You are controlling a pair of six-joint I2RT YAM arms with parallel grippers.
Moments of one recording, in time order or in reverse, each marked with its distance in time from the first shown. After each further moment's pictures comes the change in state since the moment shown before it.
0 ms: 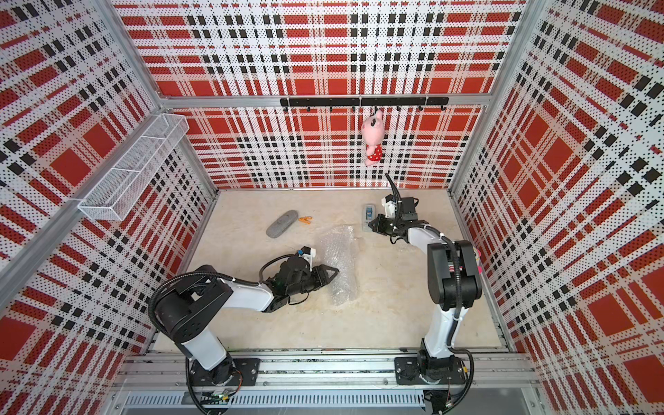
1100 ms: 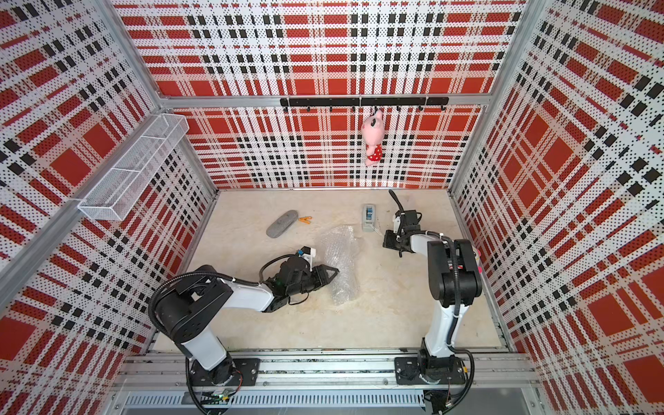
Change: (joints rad) left arm -0.002 0.000 0.000 0.001 0.000 0.000; right arm -0.060 0.045 -0.098 -0.047 0.333 -0.134
